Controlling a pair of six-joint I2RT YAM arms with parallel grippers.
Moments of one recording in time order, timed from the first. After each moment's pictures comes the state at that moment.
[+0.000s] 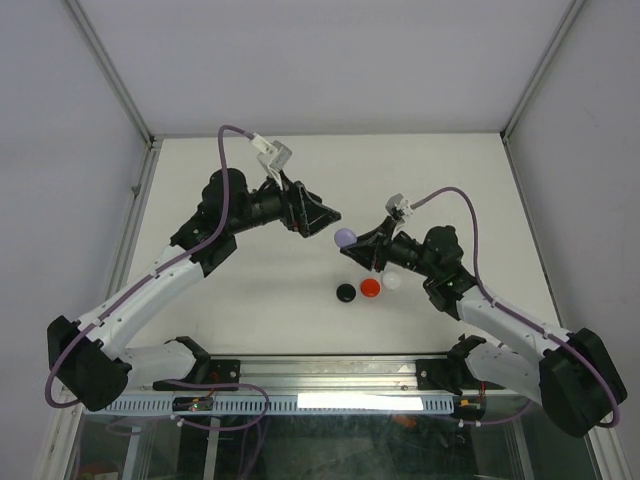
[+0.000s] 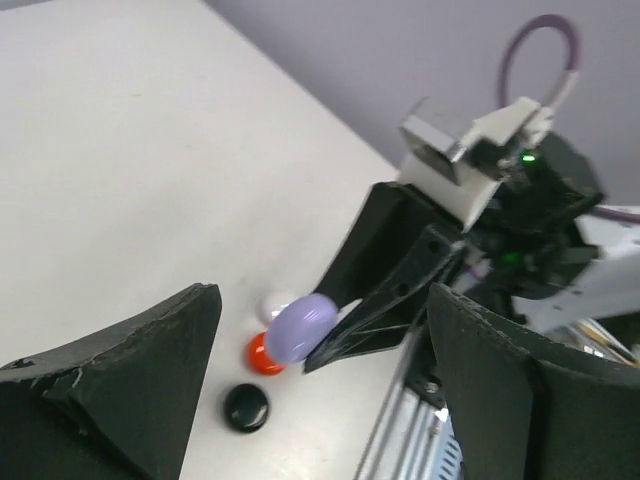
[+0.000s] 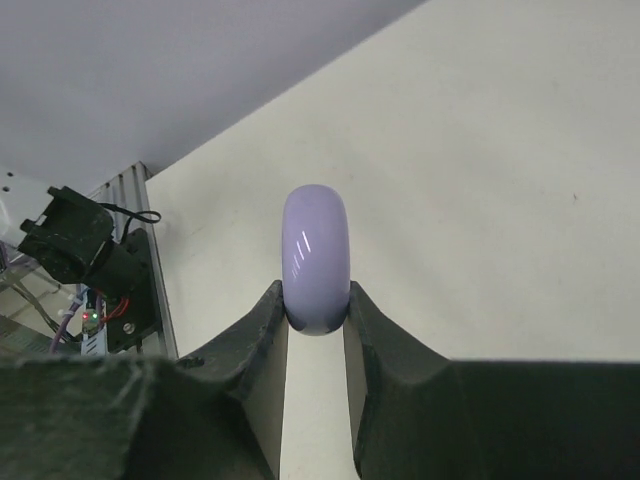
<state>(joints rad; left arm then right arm) -0.64 1.19 1.05 0.09 0.54 -0.48 0.58 1.02 0.43 0.63 -0.57 0.36</state>
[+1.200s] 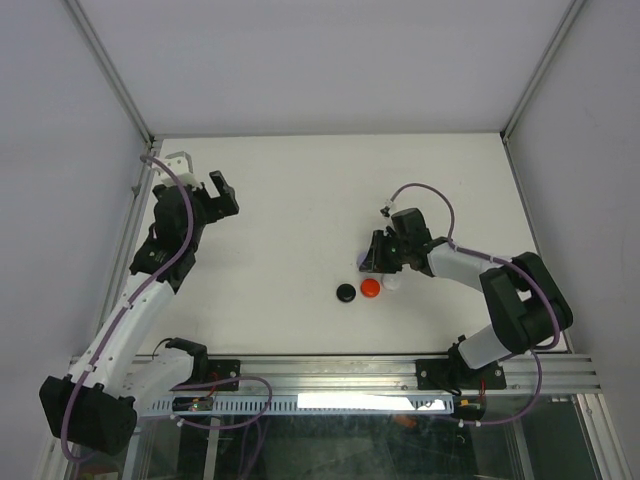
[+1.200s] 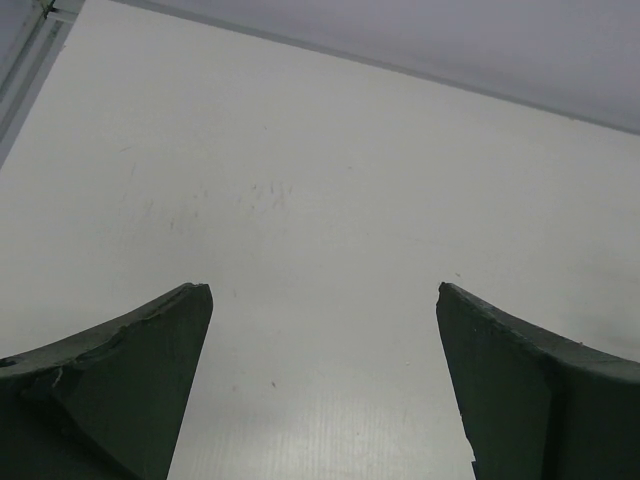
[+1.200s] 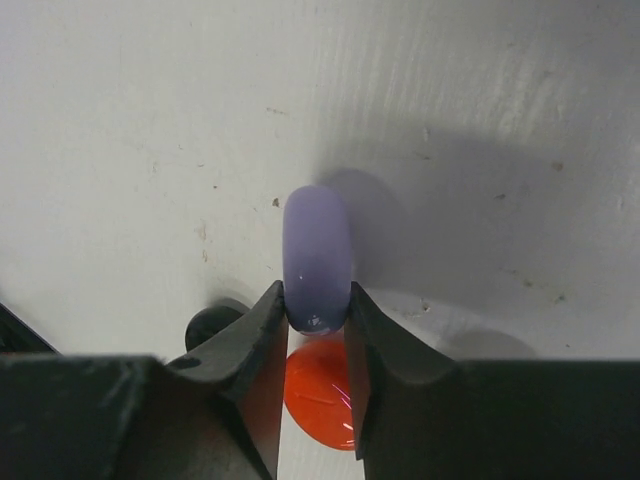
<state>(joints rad) -0.28 0.95 0.85 -0.17 -0.29 -0.31 0.46 1.51 0.68 -0.08 -0.33 0.51</state>
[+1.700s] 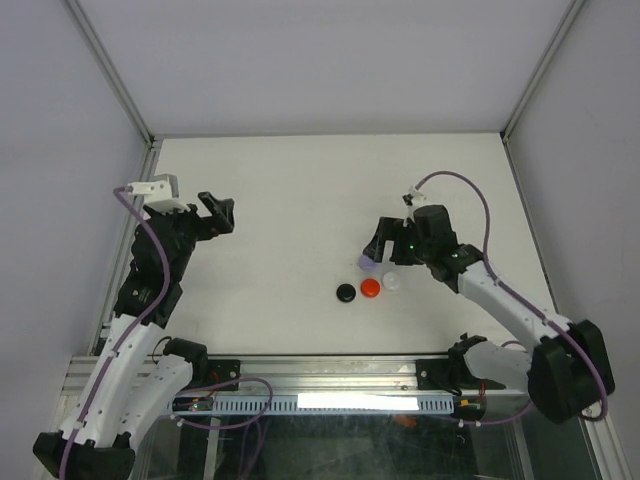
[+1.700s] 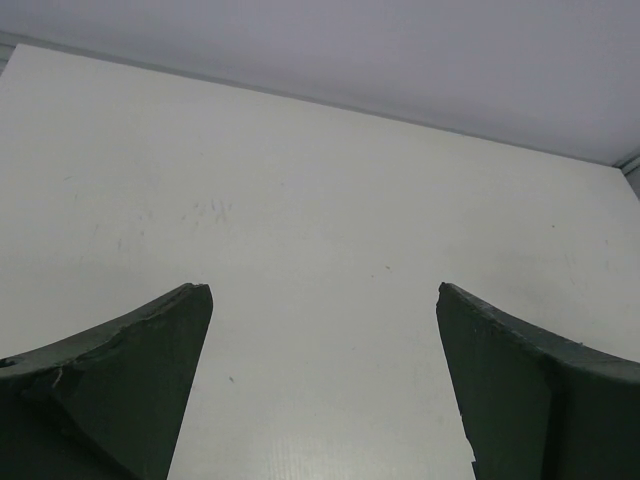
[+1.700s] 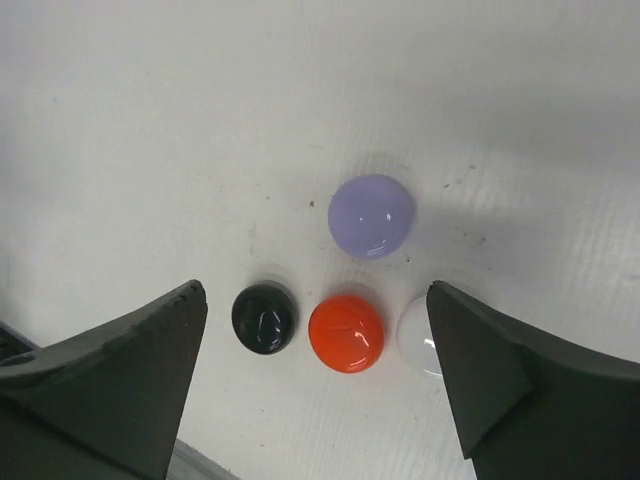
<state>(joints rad) -0.25 0.73 0.76 -0.16 -0.15 -0.34 0.46 1.21 0.68 -0.23 -0.19 0.51</state>
